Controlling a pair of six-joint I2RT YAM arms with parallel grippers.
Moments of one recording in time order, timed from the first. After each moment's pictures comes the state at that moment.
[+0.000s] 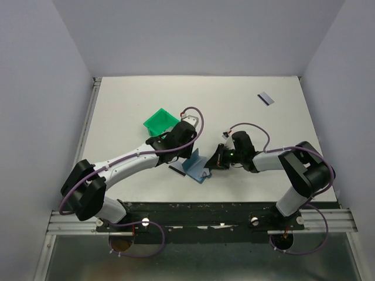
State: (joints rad) left arm -0.83 1.43 0.97 -0.35 -0.20 -0.40; right arm 0.51 1.66 0.54 0.41 -0.61 0.87
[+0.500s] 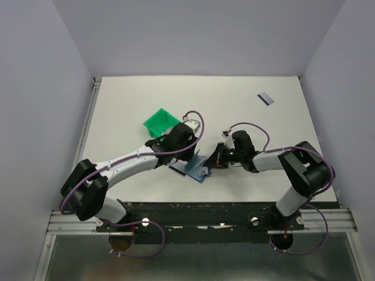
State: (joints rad) left arm -0.81 1.43 0.92 -0.29 -0.11 -0.31; right arm 0.51 1.66 0.54 0.44 -0.63 0.91
